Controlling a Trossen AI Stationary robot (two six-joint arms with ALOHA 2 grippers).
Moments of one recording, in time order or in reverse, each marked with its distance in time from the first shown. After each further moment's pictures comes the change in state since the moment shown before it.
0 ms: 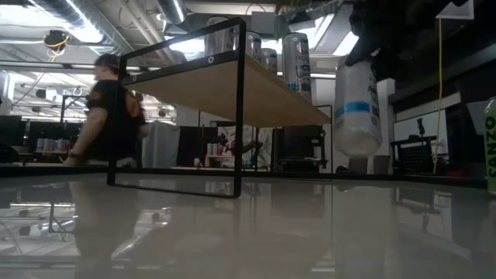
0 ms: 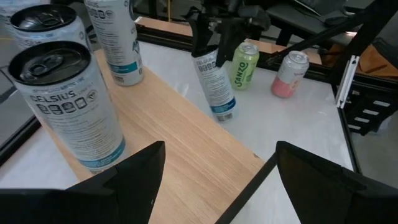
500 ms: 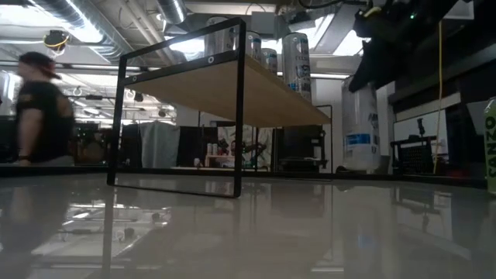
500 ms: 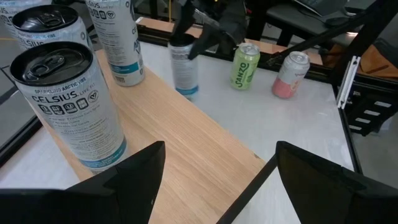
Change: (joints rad) left arm 0.000 0.000 0.000 0.000 -0.003 -0.001; right arm 0.000 0.008 0.000 -0.111 0.348 -0.181
